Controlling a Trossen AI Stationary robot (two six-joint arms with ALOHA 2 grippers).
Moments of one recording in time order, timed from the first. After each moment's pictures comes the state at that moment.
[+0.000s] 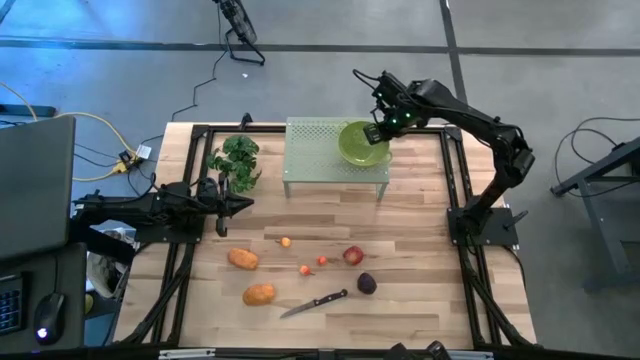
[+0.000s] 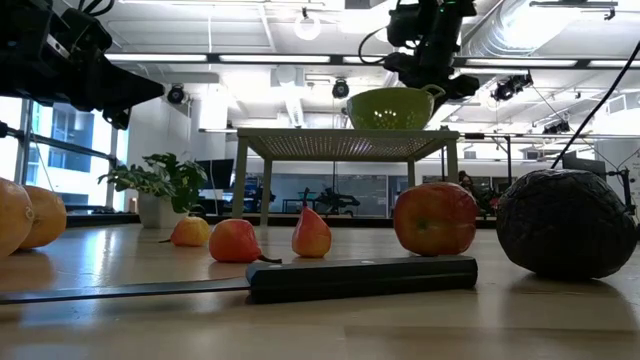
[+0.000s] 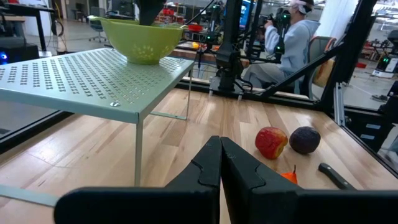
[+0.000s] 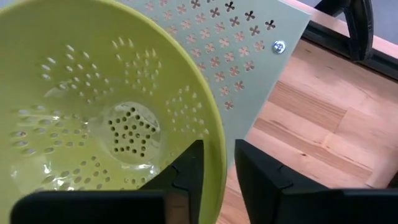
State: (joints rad) left arm 0.00 0.01 0.05 -0.03 -0.13 -0.13; right arm -0.66 1.66 1.64 -1.22 -0.02 0.50
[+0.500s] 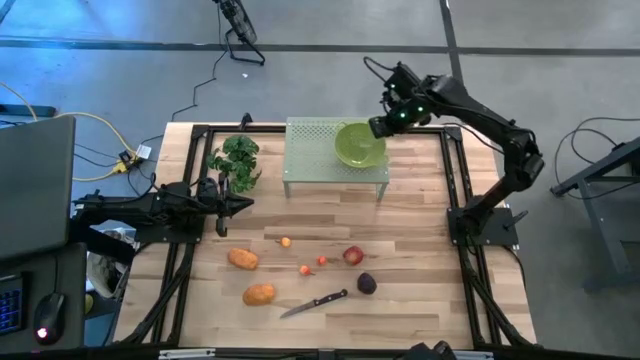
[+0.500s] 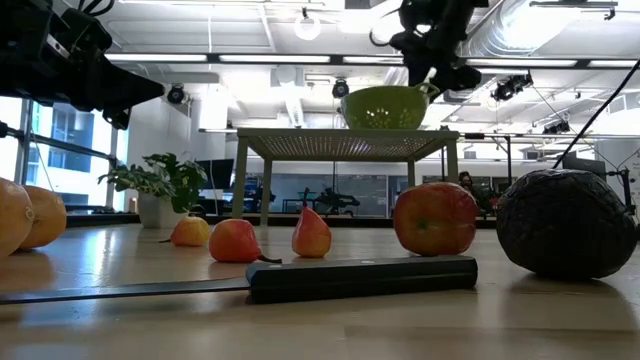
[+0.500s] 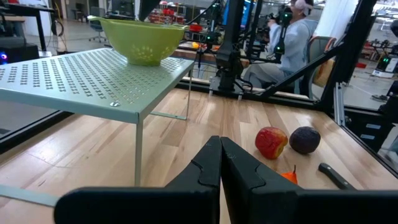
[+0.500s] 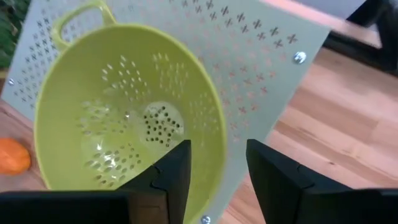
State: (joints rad) left arm 0.00 0.01 0.05 -0.03 -0.13 -0.13; right arm -0.70 1.58 1.64 -1.18 -0.15 0.48
